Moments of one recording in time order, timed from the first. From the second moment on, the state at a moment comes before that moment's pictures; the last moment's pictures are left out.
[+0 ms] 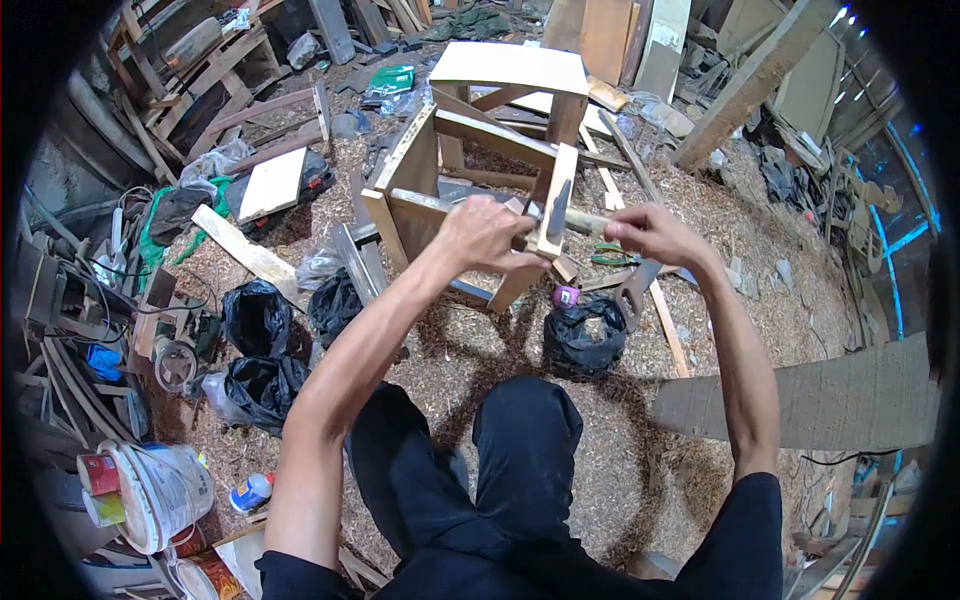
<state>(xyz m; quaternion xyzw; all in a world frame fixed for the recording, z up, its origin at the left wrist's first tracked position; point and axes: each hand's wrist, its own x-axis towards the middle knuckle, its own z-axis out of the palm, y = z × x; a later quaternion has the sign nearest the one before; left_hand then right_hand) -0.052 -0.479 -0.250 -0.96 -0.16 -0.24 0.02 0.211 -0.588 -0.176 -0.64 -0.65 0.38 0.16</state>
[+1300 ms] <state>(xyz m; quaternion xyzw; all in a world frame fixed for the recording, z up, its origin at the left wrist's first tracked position) -0.049 -0.481 -0.245 -0.96 -0.17 -0.21 -0.02 0.117 -0.693 -0.164 -0.70 -0.66 0.15 0.23</state>
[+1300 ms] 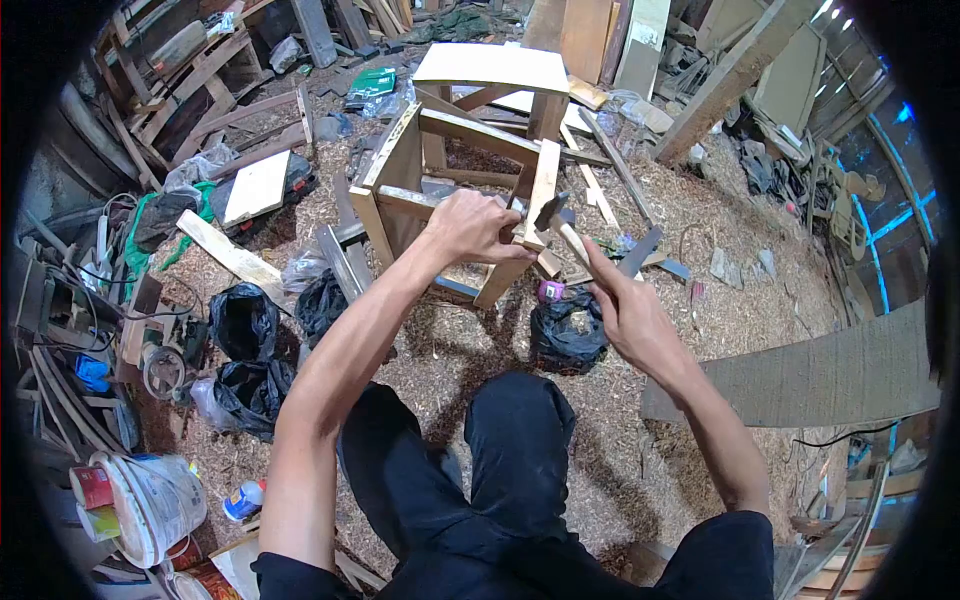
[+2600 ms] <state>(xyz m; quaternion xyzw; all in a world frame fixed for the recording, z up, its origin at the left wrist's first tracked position) -0.050 -0.476 -0.248 -0.97 -0.17 -0.20 0.02 0.115 -0.687 -0.127 -0.72 -0.60 0.11 0.31</state>
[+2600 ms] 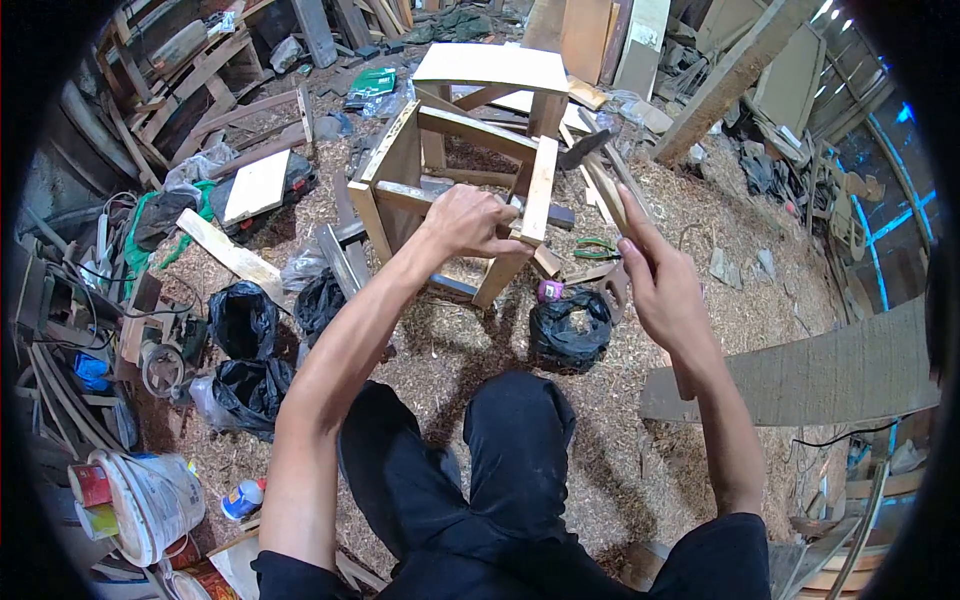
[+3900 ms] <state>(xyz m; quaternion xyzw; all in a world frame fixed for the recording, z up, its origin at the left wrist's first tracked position) -0.052 -0.476 -0.244 -0.97 -0.16 -0.19 0.01 0.128 -0.673 -0.157 -0.72 -0.62 0.24 0.20</state>
